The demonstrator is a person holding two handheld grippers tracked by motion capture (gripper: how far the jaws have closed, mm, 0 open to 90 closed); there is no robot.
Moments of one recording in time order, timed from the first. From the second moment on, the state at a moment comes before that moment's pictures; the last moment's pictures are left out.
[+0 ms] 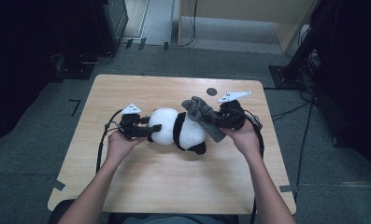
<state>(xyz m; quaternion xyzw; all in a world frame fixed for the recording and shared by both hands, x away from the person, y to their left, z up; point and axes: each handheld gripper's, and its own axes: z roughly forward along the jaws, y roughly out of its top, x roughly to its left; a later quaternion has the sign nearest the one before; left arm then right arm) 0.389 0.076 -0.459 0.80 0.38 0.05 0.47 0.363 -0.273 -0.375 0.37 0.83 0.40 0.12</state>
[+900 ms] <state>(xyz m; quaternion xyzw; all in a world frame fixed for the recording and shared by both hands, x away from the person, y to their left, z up) 0.389 0.075 -0.464 0.79 0.39 0.06 0.48 0.386 -0.143 -0.401 0.33 0.87 0.37 0.07</state>
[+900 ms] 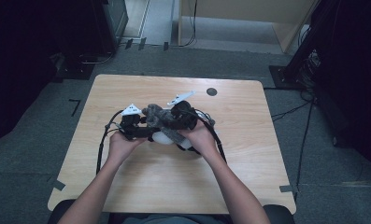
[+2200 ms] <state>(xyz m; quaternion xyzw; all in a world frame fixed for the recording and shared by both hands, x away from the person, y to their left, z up) 0.391 0.076 -0.466 0.78 0.40 0.05 0.47 0.350 -0.245 -0.389 0.36 0.84 0.39 0.11</state>
